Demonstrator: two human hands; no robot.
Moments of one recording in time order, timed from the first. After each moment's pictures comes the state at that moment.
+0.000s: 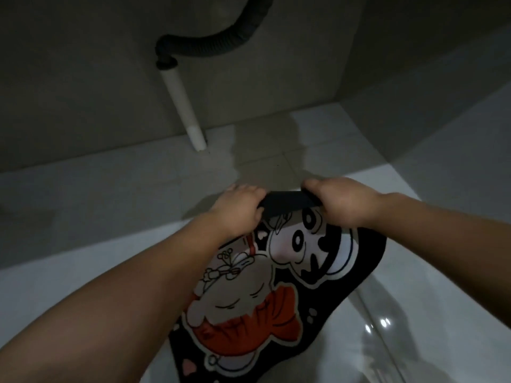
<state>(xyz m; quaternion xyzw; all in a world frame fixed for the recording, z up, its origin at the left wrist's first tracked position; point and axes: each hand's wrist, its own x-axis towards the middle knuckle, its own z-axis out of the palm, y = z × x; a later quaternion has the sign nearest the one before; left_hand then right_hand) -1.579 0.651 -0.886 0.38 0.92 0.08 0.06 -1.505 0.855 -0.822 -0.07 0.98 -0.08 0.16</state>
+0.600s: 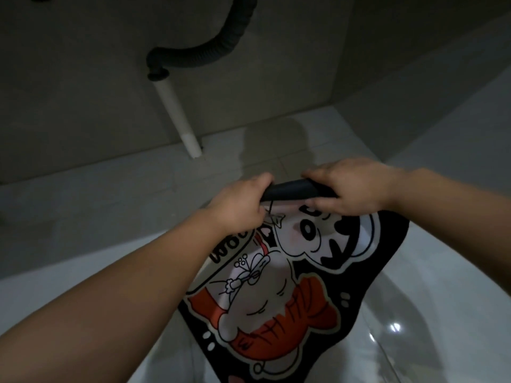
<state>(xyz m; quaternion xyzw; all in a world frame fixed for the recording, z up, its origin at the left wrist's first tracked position) -1.566 0.675 -0.848 0.38 0.91 0.16 0.07 -1.500 0.891 -0.790 -0.17 0.98 0.00 0.11</state>
